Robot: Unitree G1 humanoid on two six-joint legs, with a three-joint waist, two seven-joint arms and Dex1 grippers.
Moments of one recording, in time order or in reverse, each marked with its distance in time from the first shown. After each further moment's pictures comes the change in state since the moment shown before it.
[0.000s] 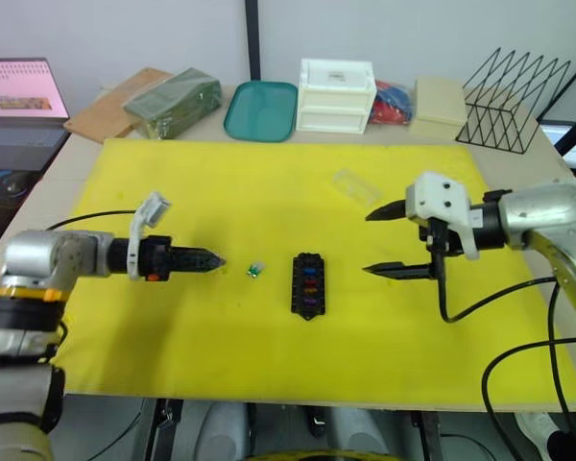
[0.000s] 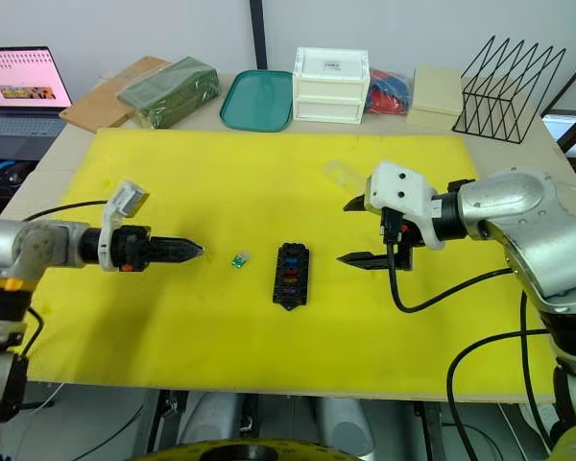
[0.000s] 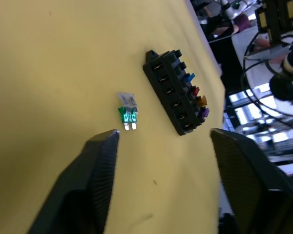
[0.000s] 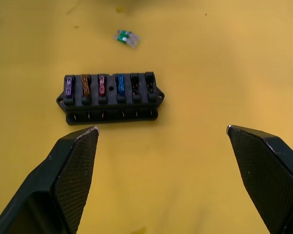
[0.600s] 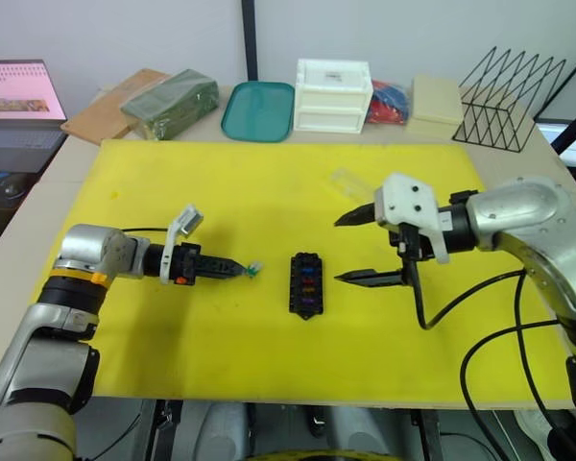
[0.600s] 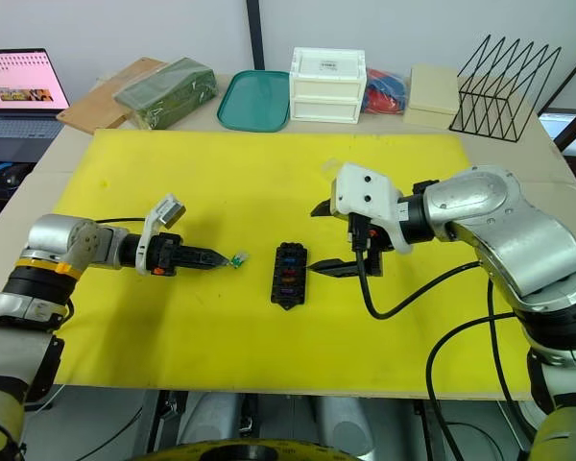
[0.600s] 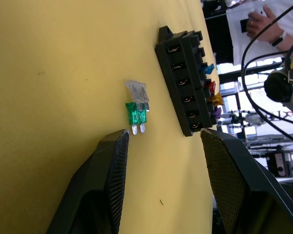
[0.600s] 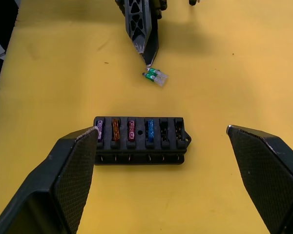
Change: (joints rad) left arm -0.073 -0.103 -0.123 0.121 0.071 -0.009 -0.022; right arm -0.059 0.064 0.051 -0.095 0.056 0.091 -0.061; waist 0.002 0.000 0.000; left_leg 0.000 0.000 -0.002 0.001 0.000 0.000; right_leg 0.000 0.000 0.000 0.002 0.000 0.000
